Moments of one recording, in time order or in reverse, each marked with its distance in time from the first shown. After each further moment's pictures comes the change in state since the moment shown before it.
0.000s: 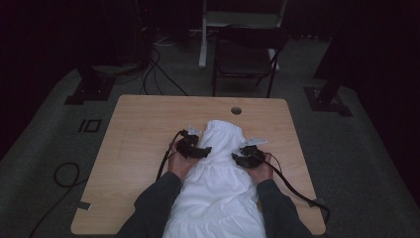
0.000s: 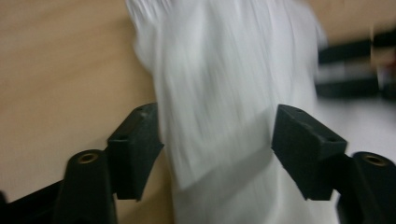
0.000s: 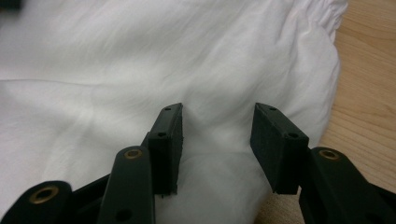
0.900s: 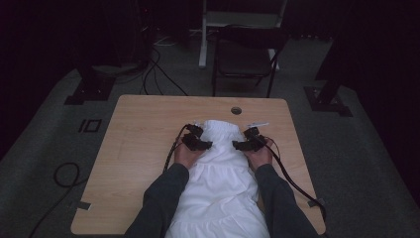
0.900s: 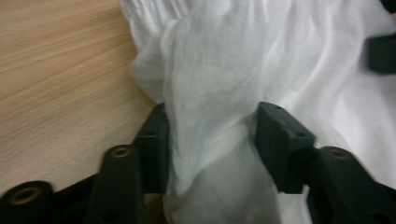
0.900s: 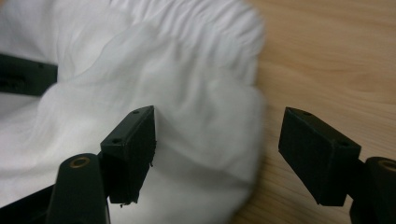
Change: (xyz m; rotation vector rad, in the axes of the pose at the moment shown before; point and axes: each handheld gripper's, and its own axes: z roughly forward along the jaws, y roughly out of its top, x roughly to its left) left arm 0.017 0.008 0.044 0.131 -0.014 -0.027; right arm -0.032 0.044 0.023 0.096 -0.044 0.112
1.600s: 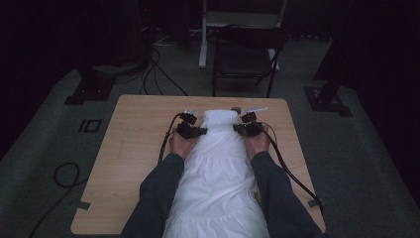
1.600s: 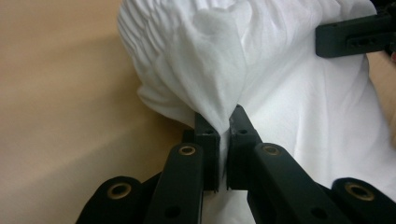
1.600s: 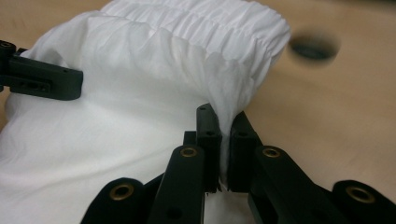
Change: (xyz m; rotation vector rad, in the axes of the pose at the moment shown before) left arm 0.021 0.043 -0.044 -0.136 -0.083 -0.025; right arm 0.002 0.058 -0.029 -0.105 0.065 0.003
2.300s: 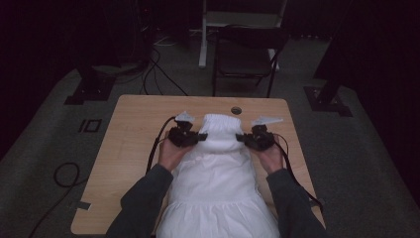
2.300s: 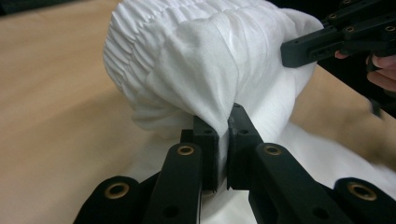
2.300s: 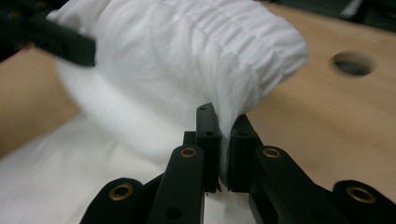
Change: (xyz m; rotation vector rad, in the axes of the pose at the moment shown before) left arm -0.056 -0.043 -0.083 -0.037 -0.154 0.135; right arm 0.032 -0.041 -0.081 -0.070 0.182 -0.114
